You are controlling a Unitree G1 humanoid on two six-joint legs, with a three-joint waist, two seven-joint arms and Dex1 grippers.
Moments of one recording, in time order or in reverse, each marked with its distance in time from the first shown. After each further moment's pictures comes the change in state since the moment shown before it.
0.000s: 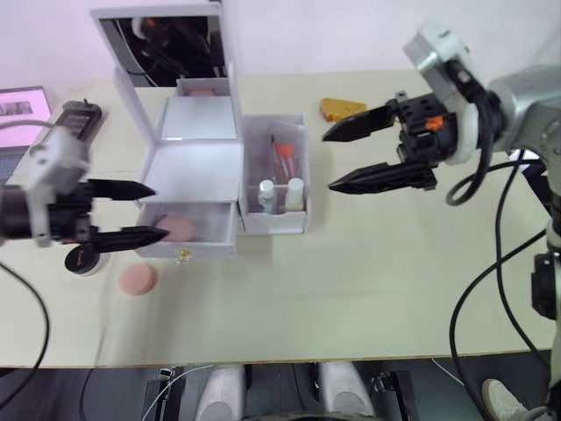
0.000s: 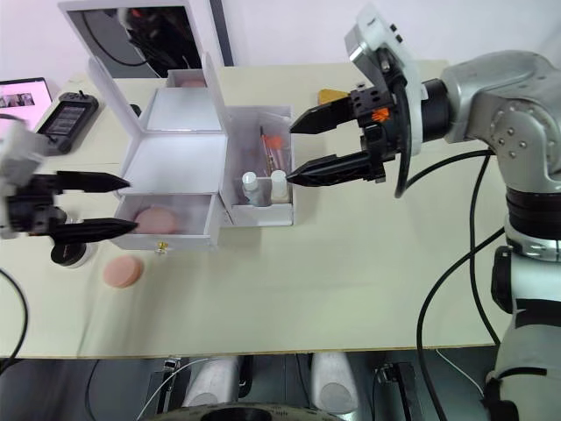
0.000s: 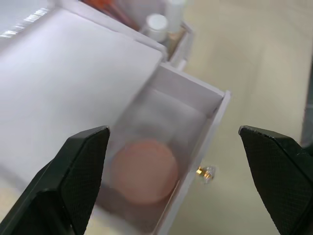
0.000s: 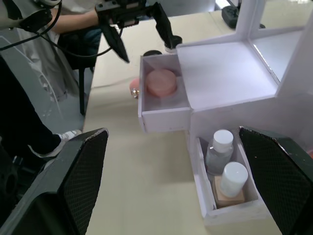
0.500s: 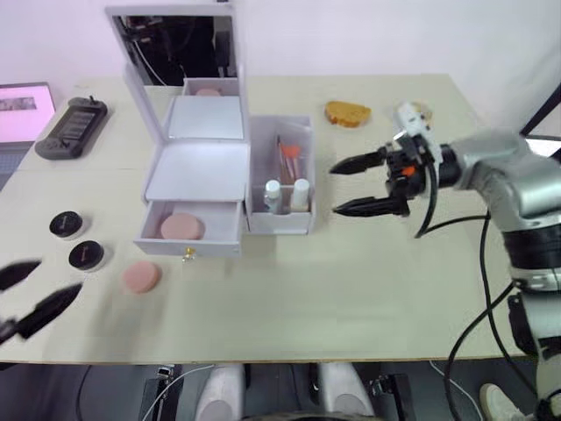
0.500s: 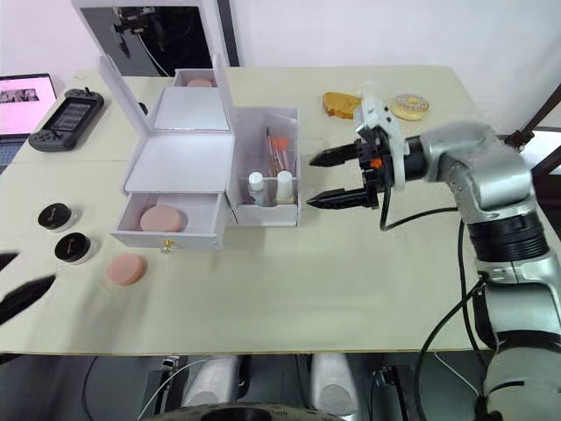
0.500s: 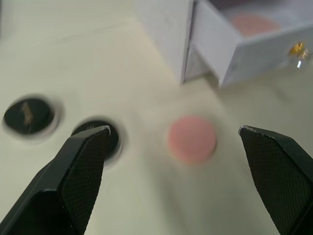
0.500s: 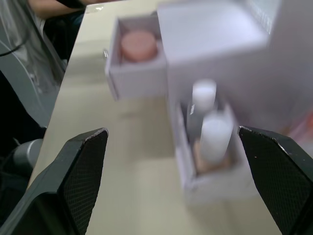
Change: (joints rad) left arm 0.704 -0.510 0.546 -0.156 0.133 -0.216 0.127; right arm 0.277 0.050 0.041 0.245 -0.229 -0.441 0.112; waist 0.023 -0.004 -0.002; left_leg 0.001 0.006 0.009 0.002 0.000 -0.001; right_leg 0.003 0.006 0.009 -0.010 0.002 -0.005
